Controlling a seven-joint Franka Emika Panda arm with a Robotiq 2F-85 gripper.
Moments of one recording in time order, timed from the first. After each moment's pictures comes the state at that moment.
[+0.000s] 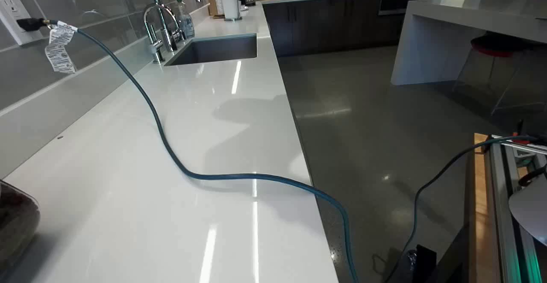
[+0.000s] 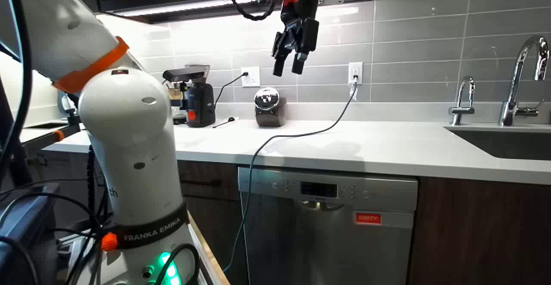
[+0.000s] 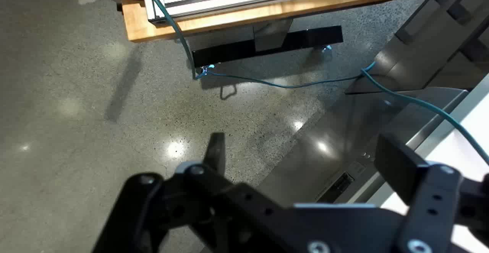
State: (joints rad) arm -0.09 -0.61 -0.02 -2.36 -0.06 1.47 0.05
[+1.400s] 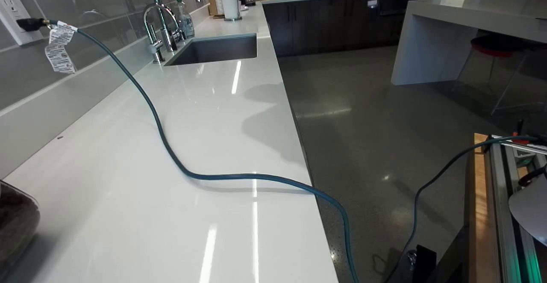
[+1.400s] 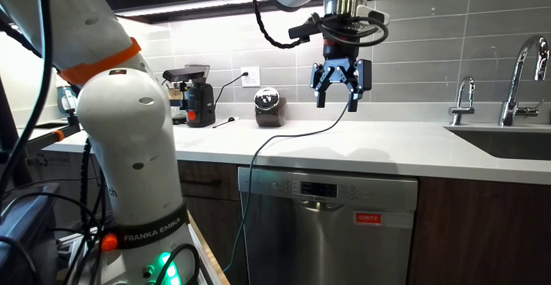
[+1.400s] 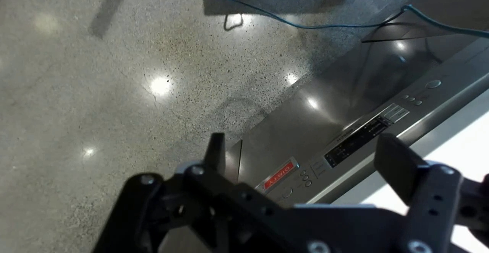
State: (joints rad) arm -0.12 -0.43 -0.13 -2.43 -0.12 1.91 -0.20
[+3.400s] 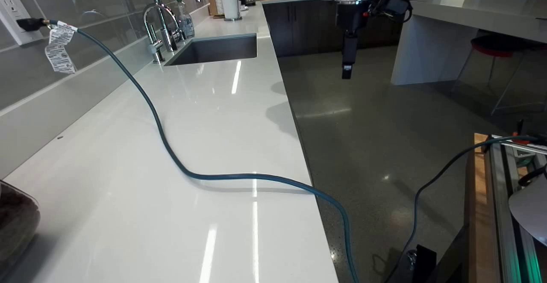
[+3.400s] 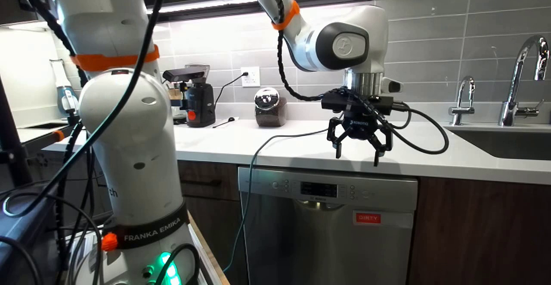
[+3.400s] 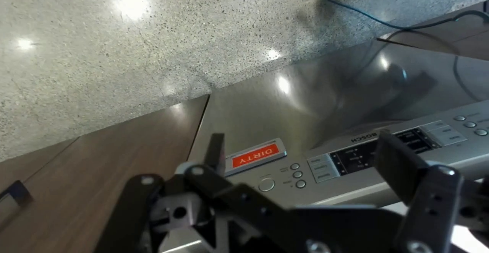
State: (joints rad) arm -0.10 -0.09 -0.20 -2.50 0.01 2.41 -0.70
